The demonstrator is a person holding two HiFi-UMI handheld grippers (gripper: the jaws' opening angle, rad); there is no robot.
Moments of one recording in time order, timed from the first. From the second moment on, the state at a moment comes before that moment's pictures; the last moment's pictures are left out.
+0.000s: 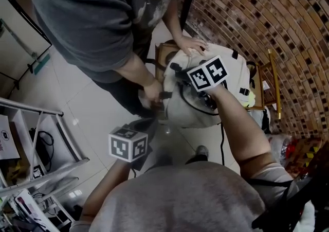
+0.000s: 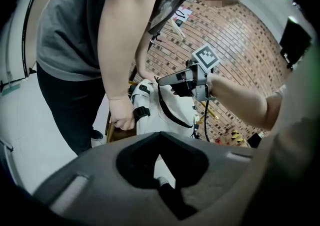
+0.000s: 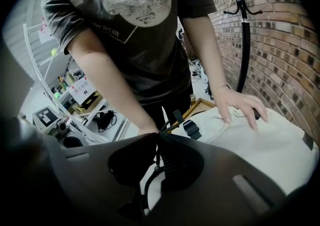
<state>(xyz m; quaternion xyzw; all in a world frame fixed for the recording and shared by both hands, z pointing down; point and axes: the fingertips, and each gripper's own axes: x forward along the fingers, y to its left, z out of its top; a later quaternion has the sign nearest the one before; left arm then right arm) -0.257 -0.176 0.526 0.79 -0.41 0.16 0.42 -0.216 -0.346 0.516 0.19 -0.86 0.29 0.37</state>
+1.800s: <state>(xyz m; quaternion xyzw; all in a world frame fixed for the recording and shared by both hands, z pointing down) -0.037 0.085 0.506 0.79 -0.46 0.13 0.38 0.004 0.080 0.495 0.11 -0.90 0.27 0.32</state>
